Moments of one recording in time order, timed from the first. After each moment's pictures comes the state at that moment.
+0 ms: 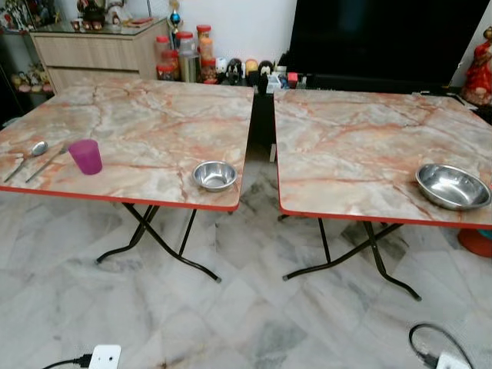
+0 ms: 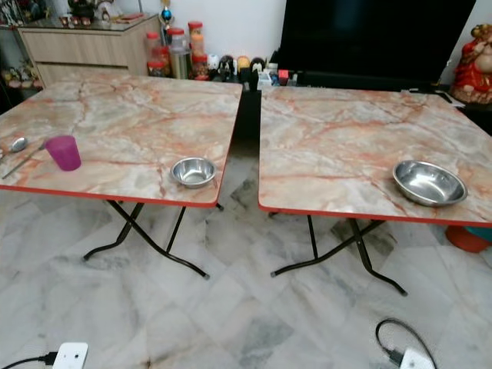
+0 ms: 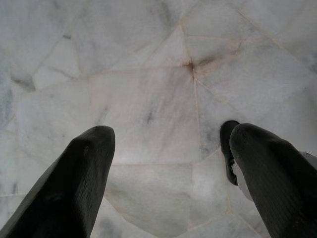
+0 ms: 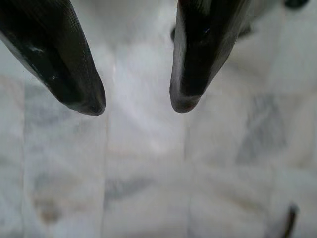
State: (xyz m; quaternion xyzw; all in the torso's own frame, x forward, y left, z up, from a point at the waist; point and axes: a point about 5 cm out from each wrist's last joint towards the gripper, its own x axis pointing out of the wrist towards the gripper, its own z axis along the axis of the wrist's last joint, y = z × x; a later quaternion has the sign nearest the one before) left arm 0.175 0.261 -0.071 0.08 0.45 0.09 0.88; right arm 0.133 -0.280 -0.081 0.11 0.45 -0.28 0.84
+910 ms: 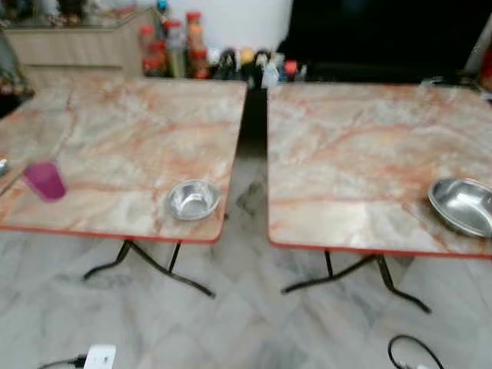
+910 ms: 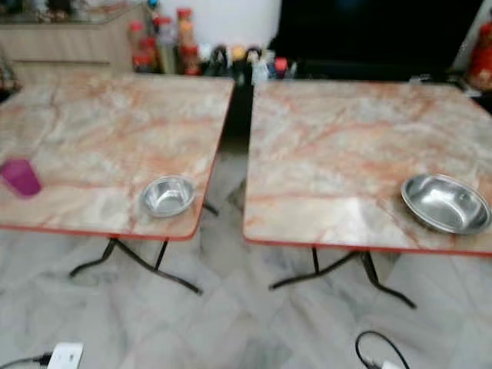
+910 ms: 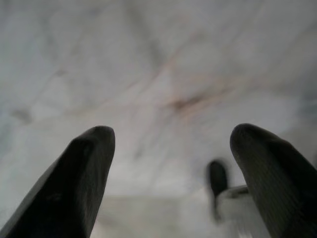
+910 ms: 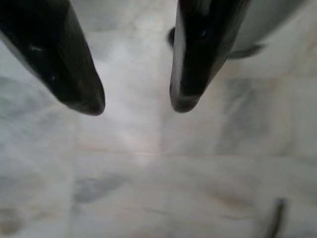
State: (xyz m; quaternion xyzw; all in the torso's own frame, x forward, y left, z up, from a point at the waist) left arm 0.190 0.245 -0.069 0.07 0.45 0.07 0.89; right arm 0.113 -0.273 -0.092 0.14 0.48 -0.30 0.81
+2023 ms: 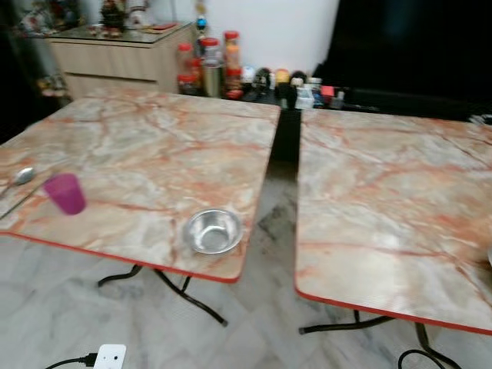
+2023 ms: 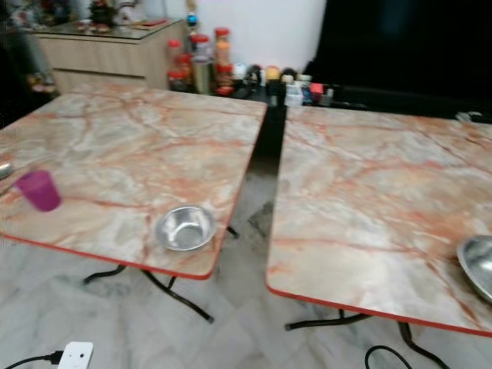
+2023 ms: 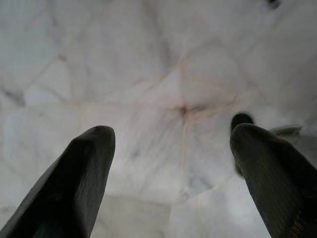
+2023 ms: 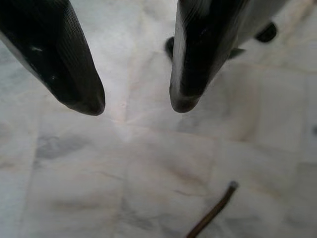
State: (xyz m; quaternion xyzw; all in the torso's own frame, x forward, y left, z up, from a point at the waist) left arm 0.167 0.257 -0.076 0.08 0.47 0.08 0.87; right arm 0.125 -0.262 -0.091 0.15 0.47 -0.28 0.82
